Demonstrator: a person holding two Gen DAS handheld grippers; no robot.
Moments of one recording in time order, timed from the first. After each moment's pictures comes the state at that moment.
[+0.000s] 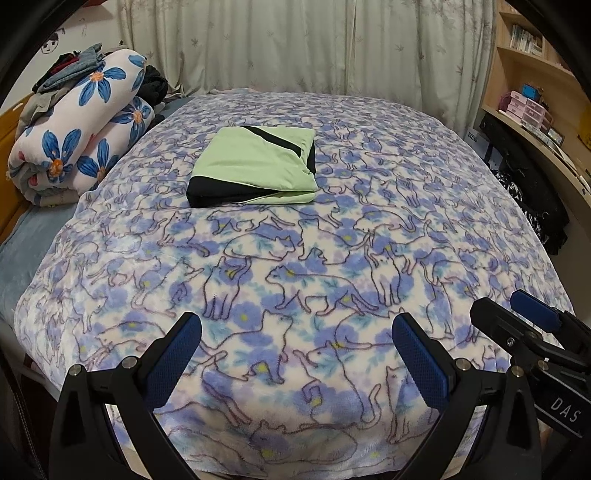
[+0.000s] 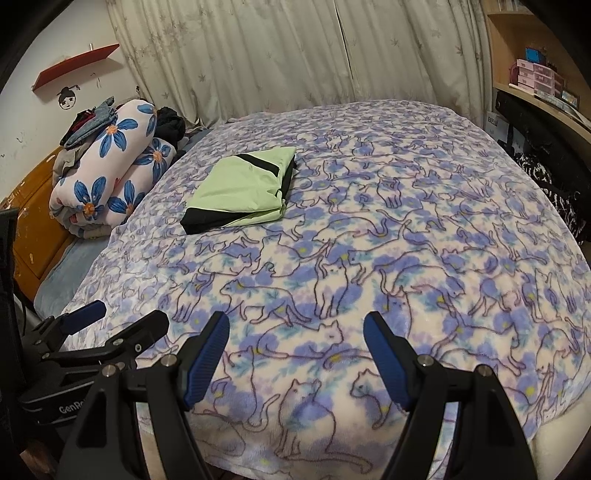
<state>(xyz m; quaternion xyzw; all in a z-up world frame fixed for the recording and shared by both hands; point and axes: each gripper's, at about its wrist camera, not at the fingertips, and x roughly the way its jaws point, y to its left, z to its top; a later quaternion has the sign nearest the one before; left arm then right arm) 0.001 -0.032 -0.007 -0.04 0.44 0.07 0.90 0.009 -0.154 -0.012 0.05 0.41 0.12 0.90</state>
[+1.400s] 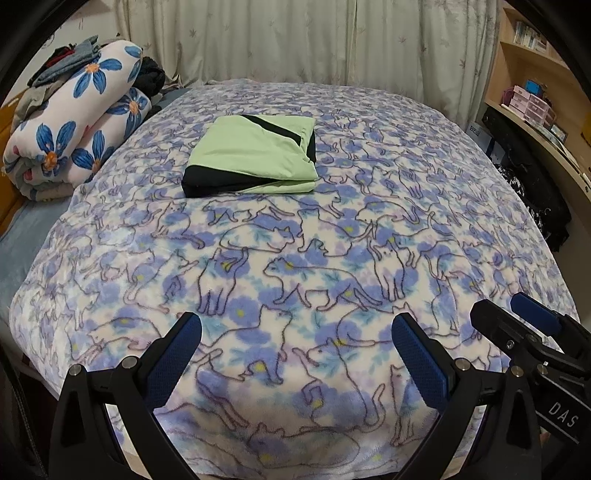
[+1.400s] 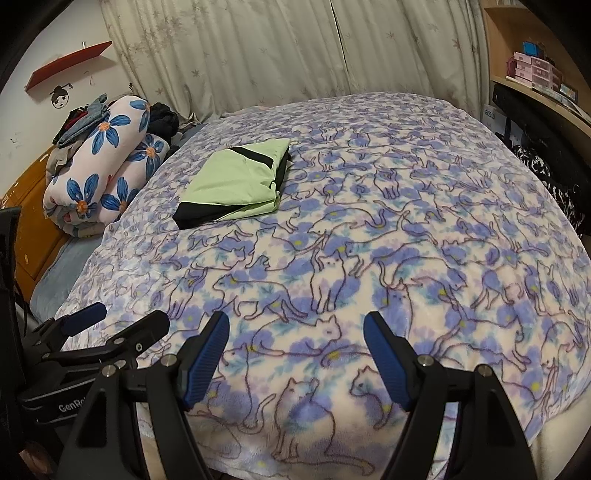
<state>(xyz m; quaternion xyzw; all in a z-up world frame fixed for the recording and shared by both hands) 0.003 -0.028 -0.020 -0.04 0.45 0.07 0.89 0.016 -0.154 -0.027 0.05 0.42 0.11 0.90</state>
